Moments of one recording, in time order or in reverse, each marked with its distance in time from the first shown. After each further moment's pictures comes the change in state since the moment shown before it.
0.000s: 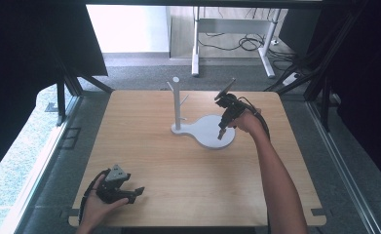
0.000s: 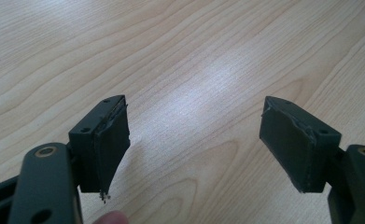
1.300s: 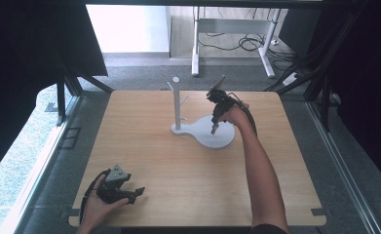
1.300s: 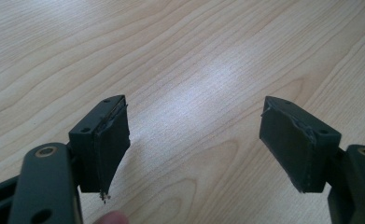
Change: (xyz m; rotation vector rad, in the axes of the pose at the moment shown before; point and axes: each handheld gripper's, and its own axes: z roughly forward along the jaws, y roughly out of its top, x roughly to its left) left arm 0.000 -0.001 0.001 0.001 -0.002 -0.002; right arm -0.015 0.040 0.039 0.033 -0.001 0.034
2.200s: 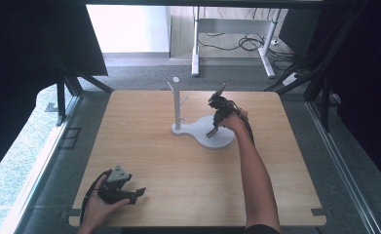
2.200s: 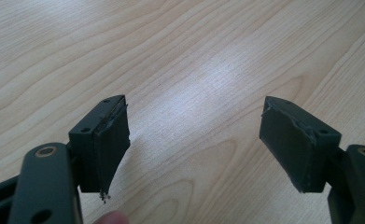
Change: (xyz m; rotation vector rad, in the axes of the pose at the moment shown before) left arm -0.003 0.000 0.003 0.009 0.001 0.012; right arm -0.016 -0.008 0.040 -0.036 -0.059 0.045
